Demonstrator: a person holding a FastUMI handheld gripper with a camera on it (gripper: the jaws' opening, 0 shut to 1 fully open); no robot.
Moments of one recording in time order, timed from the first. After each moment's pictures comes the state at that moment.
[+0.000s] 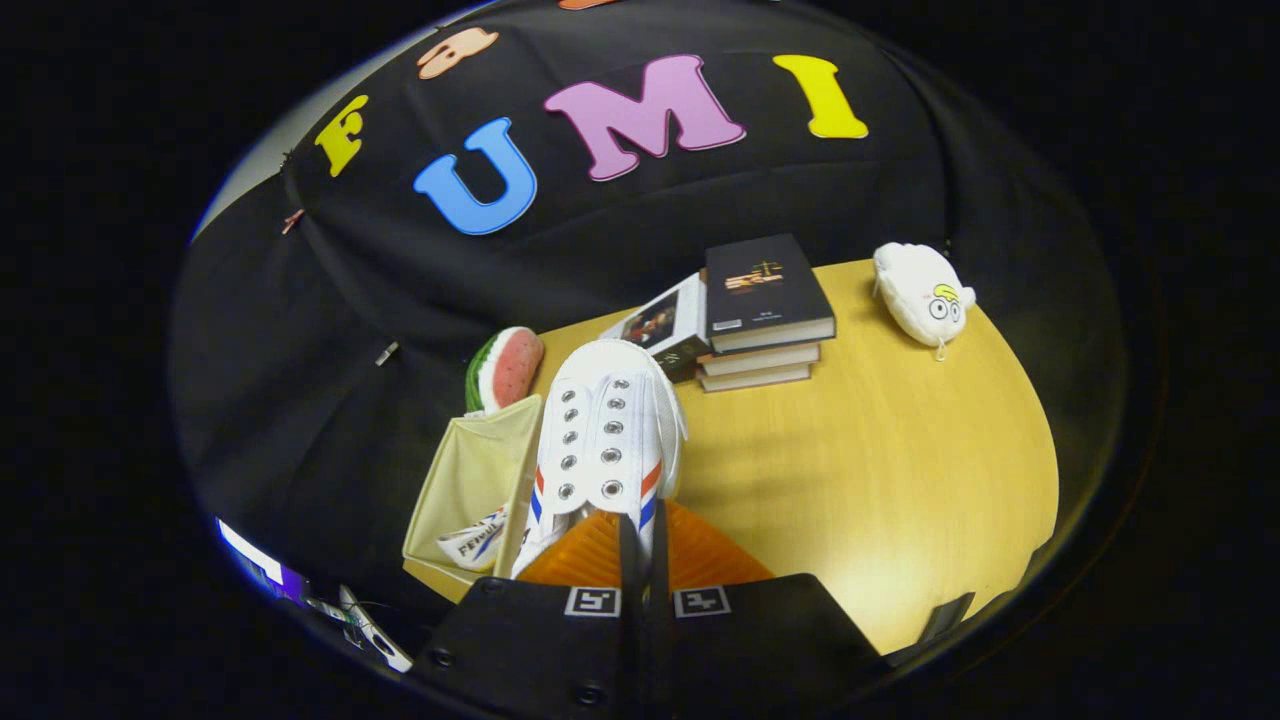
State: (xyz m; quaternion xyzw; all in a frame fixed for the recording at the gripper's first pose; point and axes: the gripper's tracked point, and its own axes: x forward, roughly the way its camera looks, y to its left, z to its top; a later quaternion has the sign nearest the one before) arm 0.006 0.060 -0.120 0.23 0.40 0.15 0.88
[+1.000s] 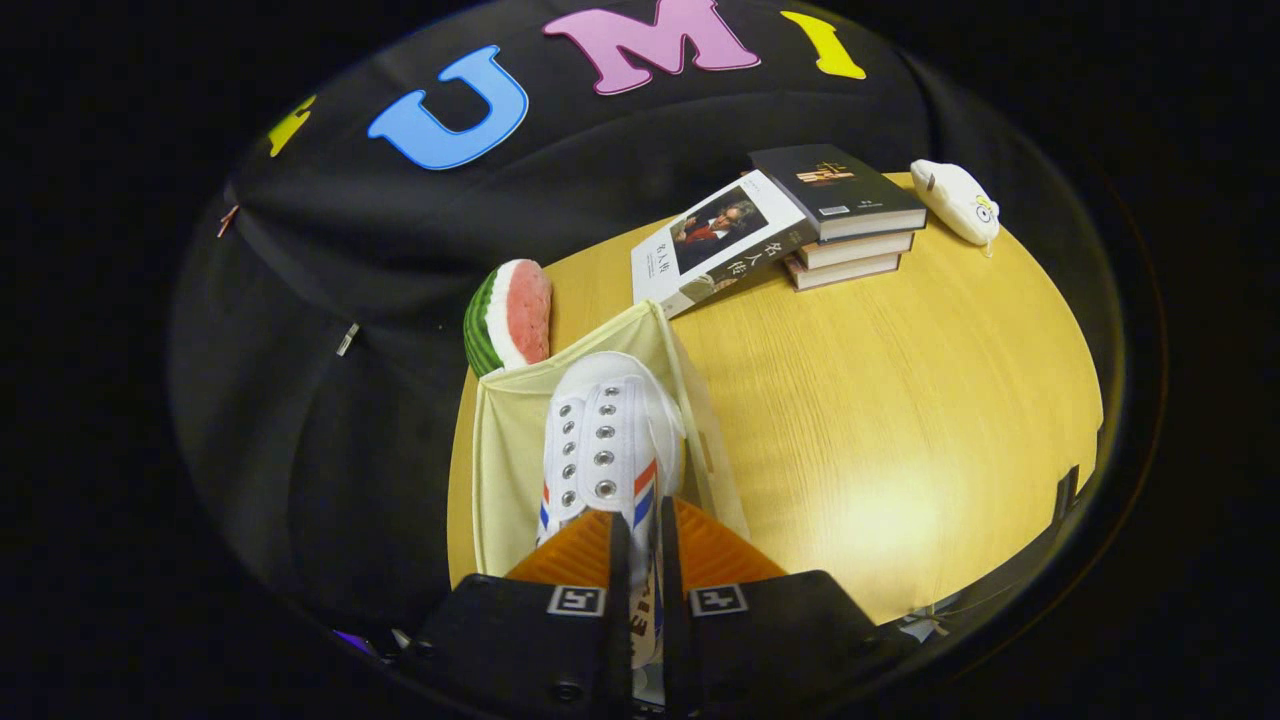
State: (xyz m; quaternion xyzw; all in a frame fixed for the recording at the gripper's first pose) arm 0.002 0.253 -0.157 0.27 0.50 0.07 0.82
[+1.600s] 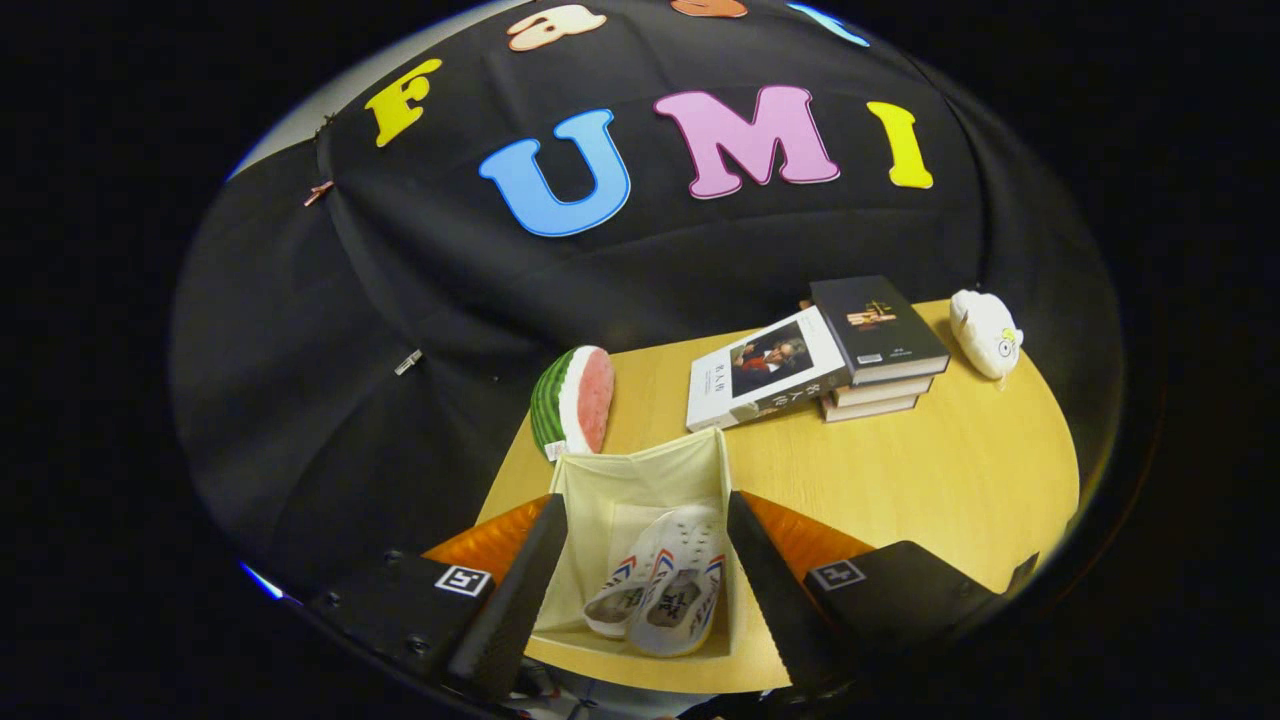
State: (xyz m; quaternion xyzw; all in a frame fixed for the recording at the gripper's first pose) arm 0.025 0.201 -0.060 0.18 0.34 0.10 0.92
